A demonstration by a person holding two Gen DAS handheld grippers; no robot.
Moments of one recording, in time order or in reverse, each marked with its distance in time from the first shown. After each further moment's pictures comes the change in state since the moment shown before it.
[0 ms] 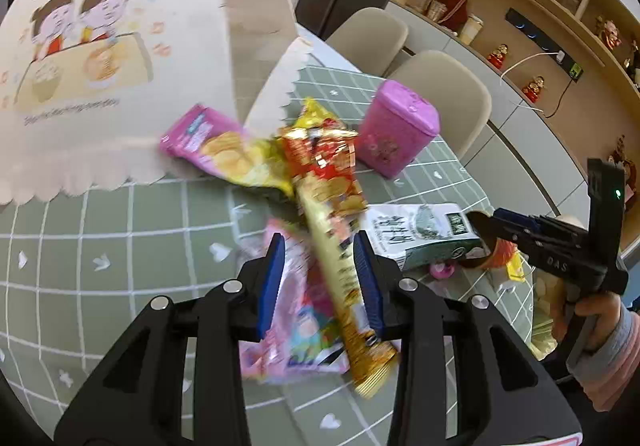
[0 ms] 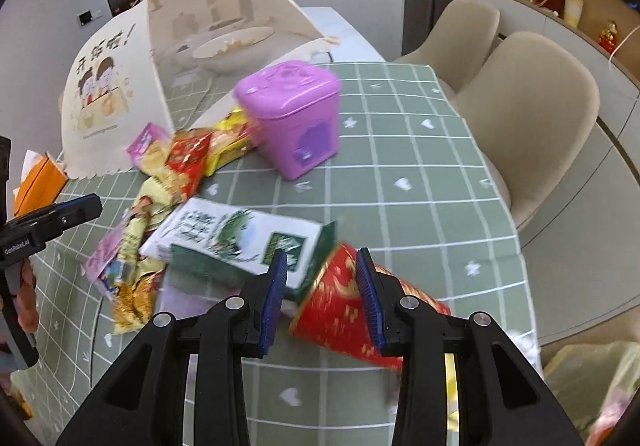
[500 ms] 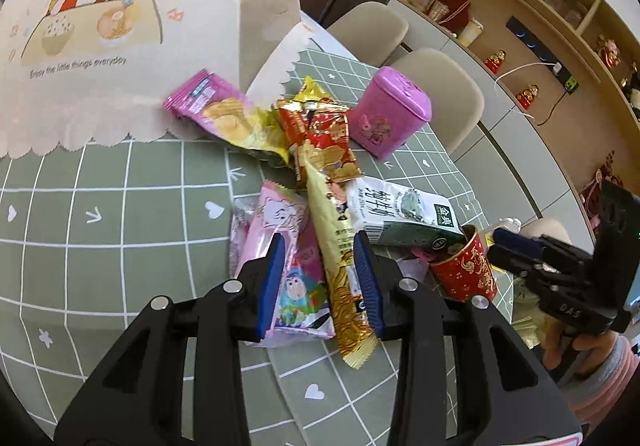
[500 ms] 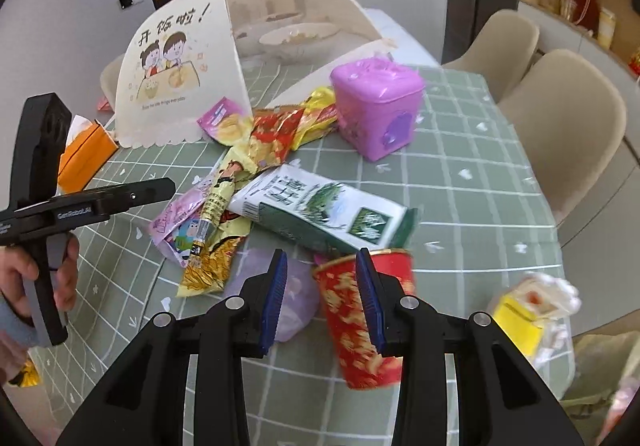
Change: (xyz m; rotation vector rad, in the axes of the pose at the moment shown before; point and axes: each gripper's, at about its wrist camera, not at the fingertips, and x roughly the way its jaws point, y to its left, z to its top) left arm -0.005 0.000 -0.015 -0.063 0.033 -0.060; right arm -0.042 0.038 -0.021 -0.098 -0.015 0.061
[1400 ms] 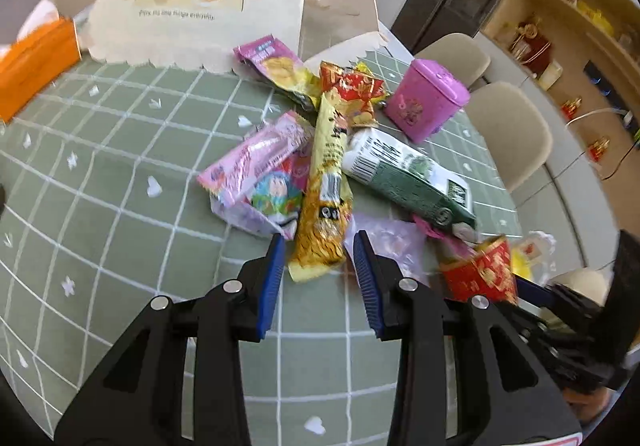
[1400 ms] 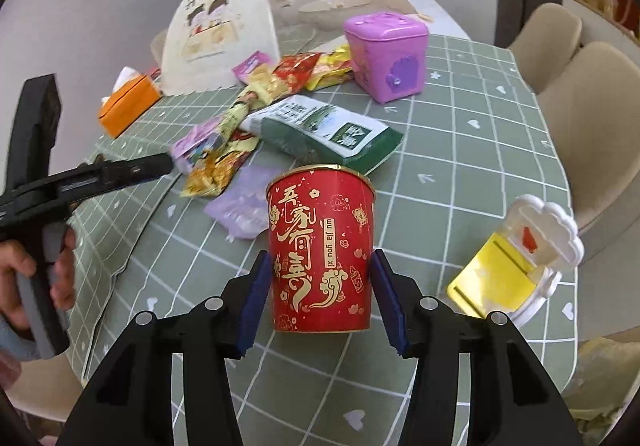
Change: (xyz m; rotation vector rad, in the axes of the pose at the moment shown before) left arm -0.009 -0.075 -0.072 -0.231 -0.112 0.341; right arm 0.007 -0.047 -0.055 -0.113 0.090 0.224
